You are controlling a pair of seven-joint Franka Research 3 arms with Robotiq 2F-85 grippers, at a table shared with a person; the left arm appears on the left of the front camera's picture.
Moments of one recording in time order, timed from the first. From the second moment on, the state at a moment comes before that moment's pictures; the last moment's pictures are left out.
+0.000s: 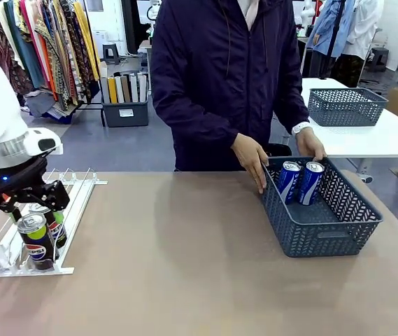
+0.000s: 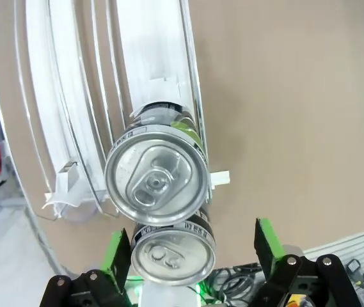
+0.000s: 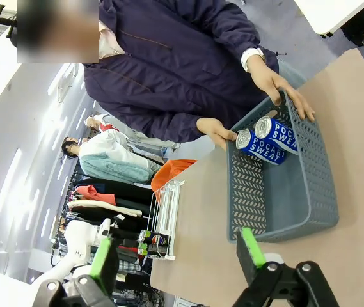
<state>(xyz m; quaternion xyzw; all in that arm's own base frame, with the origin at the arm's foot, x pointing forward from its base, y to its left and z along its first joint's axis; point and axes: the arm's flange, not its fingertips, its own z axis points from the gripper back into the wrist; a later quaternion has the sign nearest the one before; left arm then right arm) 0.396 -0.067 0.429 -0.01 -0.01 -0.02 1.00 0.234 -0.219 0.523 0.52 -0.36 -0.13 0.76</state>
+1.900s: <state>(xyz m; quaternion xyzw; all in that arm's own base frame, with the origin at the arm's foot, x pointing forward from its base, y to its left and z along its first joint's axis) 0.403 -0.051 0.405 -0.02 0.05 0.01 1.00 0.234 -0.219 0.523 0.52 -0.36 -0.13 0.76</state>
